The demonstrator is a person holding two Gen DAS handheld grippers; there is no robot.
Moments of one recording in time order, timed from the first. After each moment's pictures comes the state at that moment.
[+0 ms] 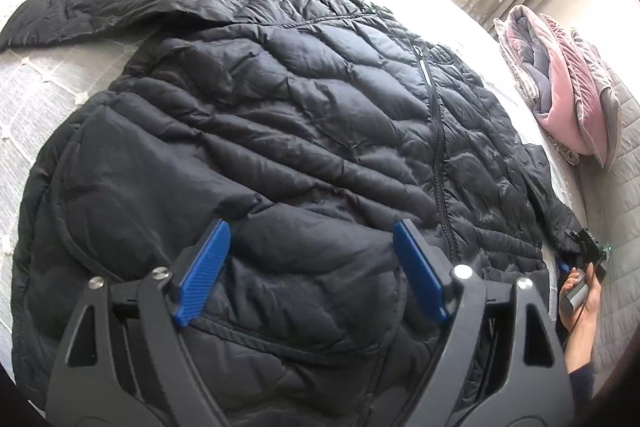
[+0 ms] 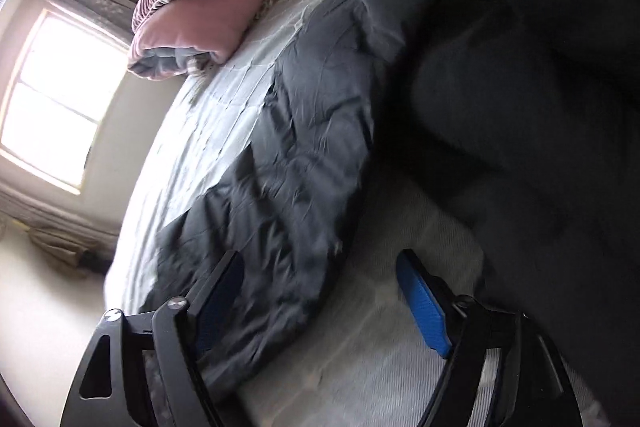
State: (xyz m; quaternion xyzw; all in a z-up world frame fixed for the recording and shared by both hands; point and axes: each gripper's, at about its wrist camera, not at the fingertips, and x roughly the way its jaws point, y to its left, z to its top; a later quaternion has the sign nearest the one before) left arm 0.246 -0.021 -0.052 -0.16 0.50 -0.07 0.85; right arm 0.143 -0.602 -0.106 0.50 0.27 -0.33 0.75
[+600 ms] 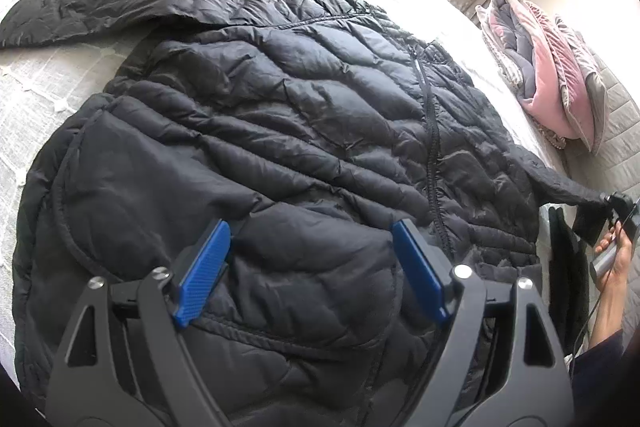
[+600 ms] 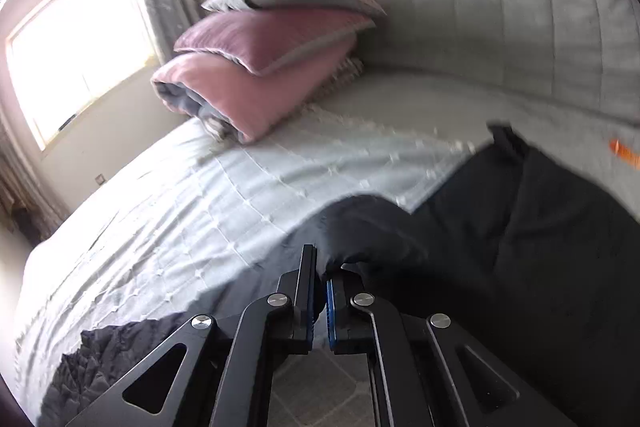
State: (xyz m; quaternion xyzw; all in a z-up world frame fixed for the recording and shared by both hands) left arm 0.252 -0.015 -0.049 -0.17 0.51 -0.12 0.84; right arm 0.172 -0.578 0.043 0.26 0.23 -0.43 0.83
